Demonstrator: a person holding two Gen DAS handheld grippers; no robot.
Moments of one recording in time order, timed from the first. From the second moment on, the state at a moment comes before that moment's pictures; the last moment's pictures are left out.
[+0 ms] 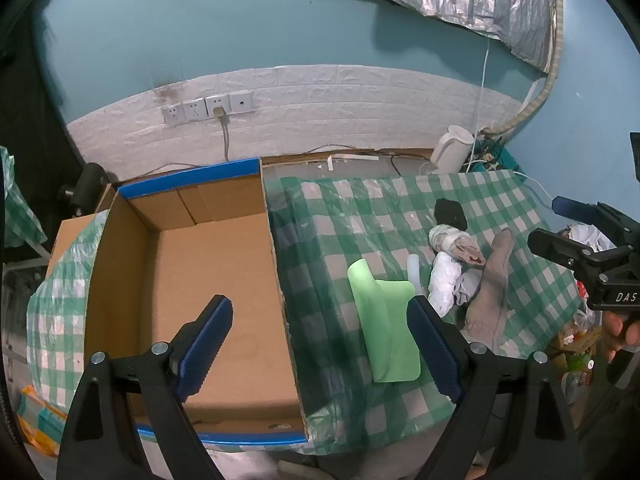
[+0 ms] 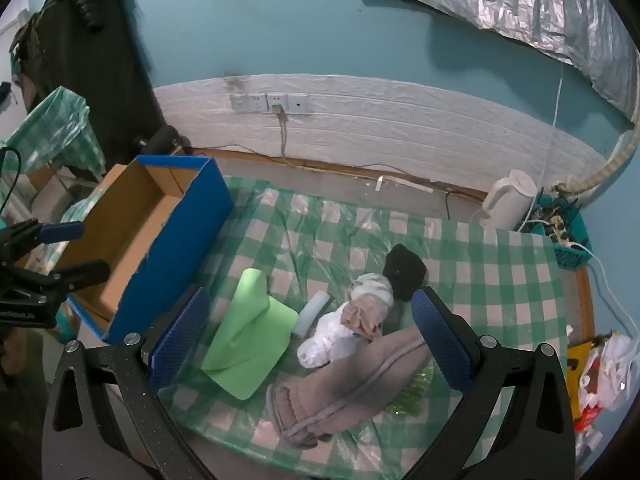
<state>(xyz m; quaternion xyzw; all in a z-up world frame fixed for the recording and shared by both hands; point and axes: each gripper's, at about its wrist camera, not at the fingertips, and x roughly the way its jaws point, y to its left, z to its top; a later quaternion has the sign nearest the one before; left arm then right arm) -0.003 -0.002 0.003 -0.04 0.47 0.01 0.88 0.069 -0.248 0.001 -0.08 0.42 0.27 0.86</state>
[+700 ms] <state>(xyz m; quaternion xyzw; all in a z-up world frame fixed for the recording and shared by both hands) -0.007 -0.005 -0.003 -0.05 0.47 0.00 0.88 0.068 -0.245 0.002 -0.09 0.42 0.27 0.86</state>
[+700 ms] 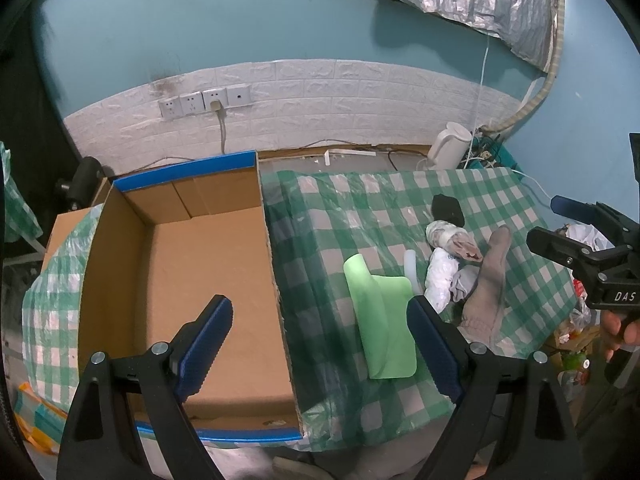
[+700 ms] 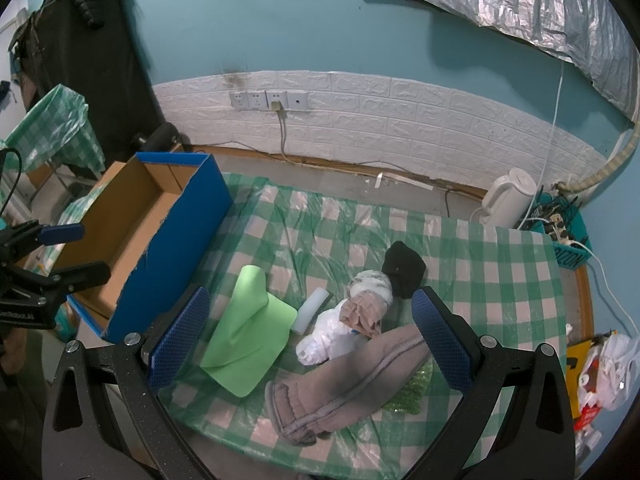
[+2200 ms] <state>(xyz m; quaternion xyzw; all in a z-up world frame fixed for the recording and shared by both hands) -0.008 -0.008 -0.008 -0.07 0.48 -0.01 0.87 0.069 -0.245 0.001 -0.09 0.42 0.27 0.86</state>
